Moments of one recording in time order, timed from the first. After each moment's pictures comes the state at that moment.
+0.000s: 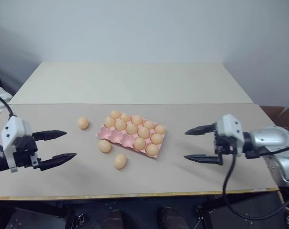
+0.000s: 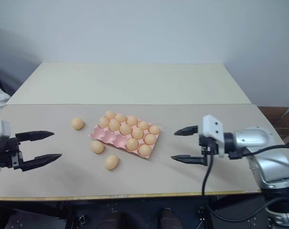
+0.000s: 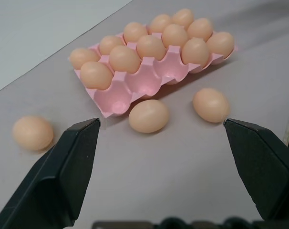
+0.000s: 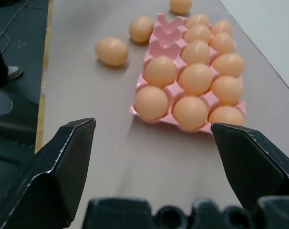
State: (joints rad) left arm 0.12 1.02 0.62 -0.25 -0.63 0.49 -1.24; right arm -0.29 -0.90 -0.11 -0.29 0.50 0.38 1.30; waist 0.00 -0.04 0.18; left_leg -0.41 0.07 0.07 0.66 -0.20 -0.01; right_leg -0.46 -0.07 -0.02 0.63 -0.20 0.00
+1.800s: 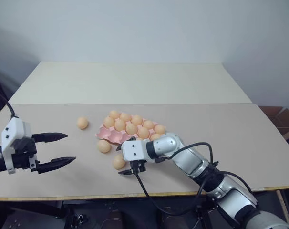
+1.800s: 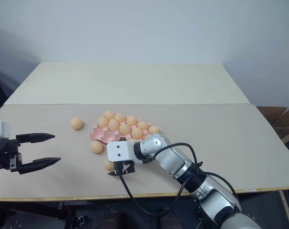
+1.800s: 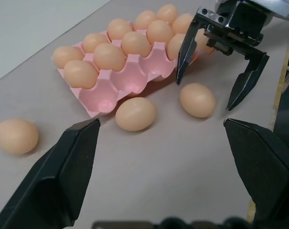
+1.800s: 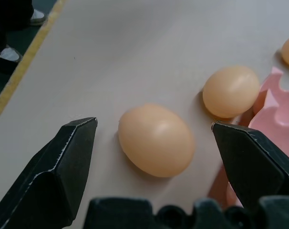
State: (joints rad) left arm 0.12 1.04 0.61 -0.26 -0.63 0.49 -1.29; right arm -0.74 -0.30 0.67 -0.01 -0.07 0.29 1.00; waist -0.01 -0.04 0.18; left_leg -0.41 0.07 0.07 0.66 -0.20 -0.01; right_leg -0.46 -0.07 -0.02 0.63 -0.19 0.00
